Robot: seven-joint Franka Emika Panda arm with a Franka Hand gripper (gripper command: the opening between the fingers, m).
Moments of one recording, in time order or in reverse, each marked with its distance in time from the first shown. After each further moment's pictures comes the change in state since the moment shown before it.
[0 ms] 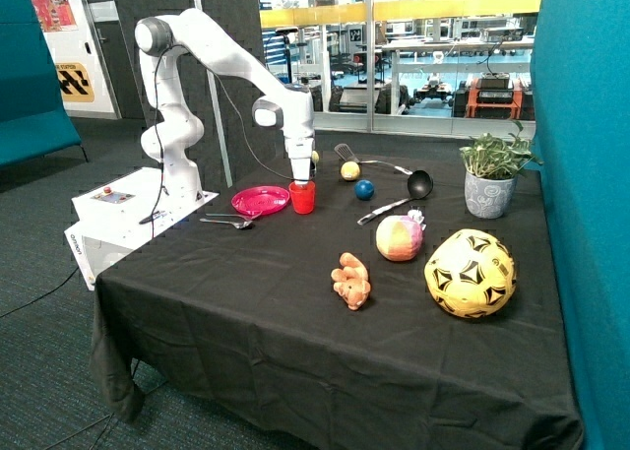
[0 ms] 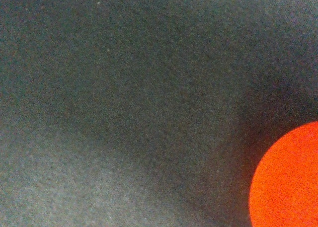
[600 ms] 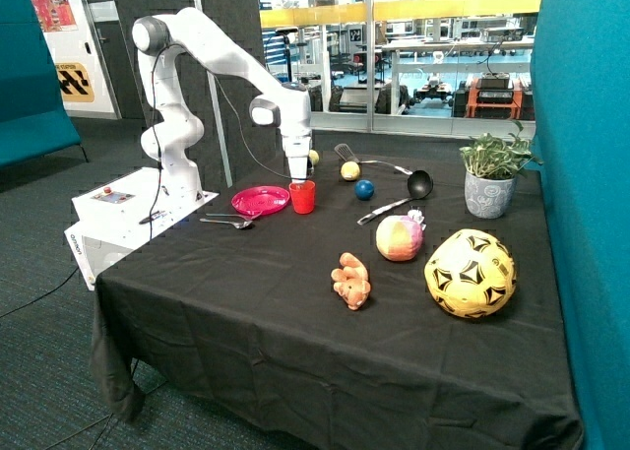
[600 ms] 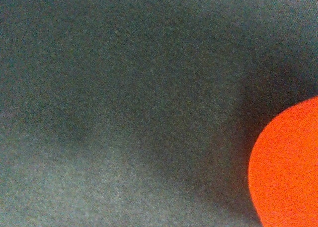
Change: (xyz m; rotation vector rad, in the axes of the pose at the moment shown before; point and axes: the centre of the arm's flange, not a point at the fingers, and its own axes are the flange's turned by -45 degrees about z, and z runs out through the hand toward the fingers) arm -0.008 -0.002 -0.004 0.001 0.000 -0.002
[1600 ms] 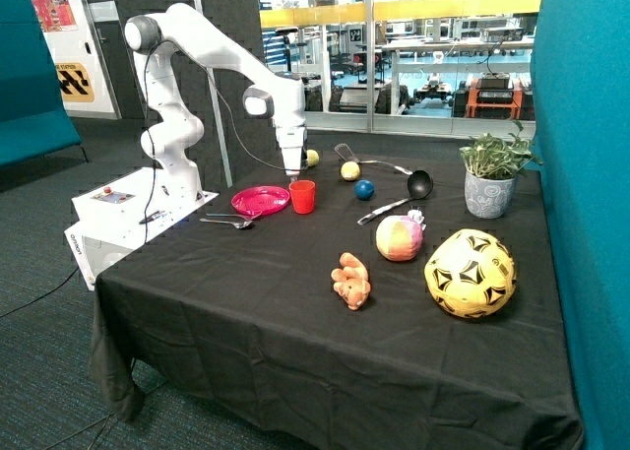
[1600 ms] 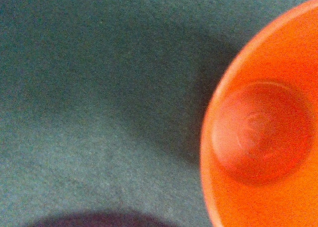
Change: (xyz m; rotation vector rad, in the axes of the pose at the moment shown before) arm -0.014 0.012 -0.033 -0.003 0.002 0.003
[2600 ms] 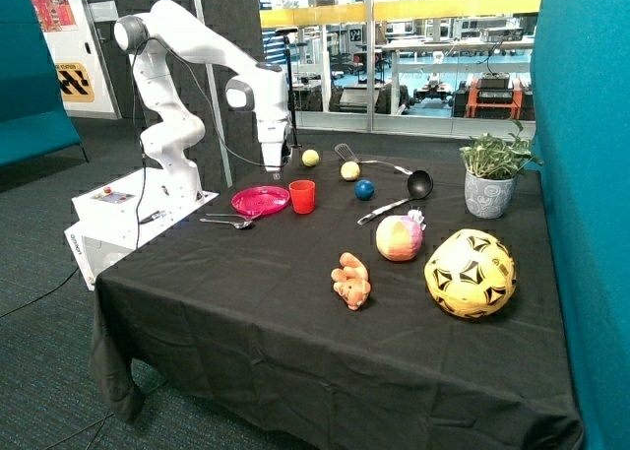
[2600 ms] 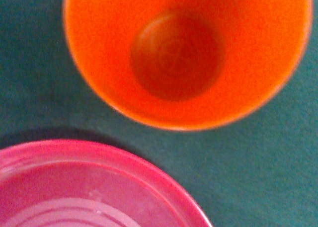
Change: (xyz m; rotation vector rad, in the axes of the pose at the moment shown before) arm -0.046 0.037 -0.025 0.003 -0.003 0.060
